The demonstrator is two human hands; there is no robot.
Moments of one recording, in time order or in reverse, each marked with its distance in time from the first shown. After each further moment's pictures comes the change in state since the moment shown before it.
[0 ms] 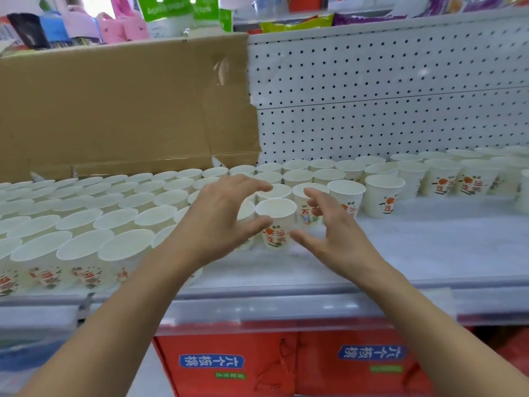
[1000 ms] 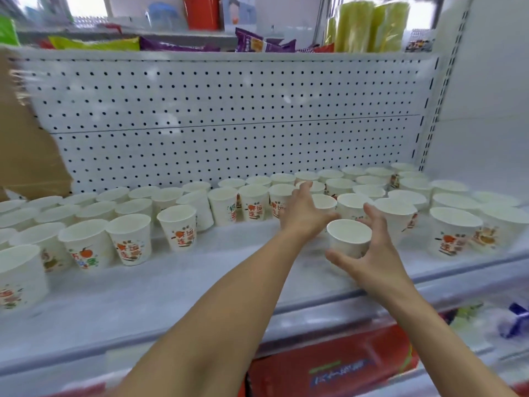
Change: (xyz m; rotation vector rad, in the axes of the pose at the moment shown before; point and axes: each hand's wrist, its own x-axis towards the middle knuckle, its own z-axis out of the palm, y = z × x) left_hand 0.266 0.351 0.301 -0.598 -0.108 -0.304; right_hand -0.099 0.263 -0.291 0.078 0.345 0.392
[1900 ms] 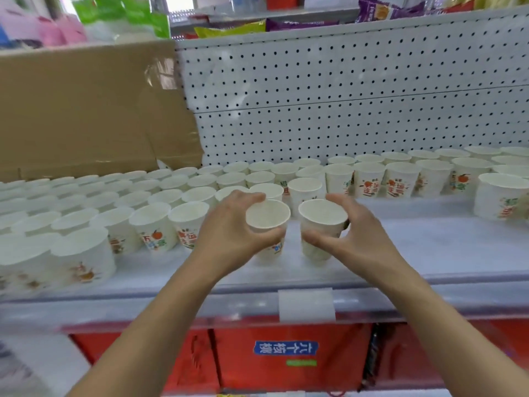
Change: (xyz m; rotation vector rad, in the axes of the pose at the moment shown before) left_hand -0.191 -0.118 -0.290 0.365 0.216 0.015; right_hand -0.061 -0.151 0.164 -0.028 -0.319 -0.137
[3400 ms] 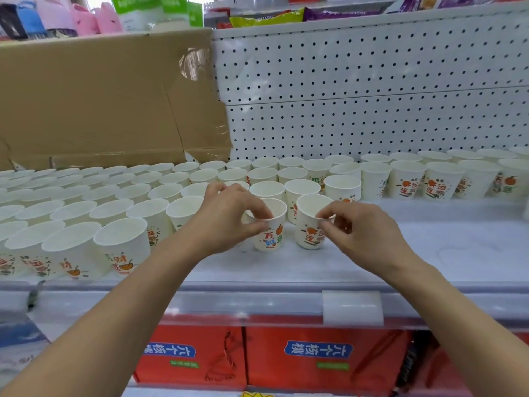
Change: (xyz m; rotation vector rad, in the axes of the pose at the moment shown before) left_hand 0.017 -0.066 -0.049 0.241 -0.145 0.250; right_hand 0.016 -0.027 0.043 -0.276 -0.029 -0.237
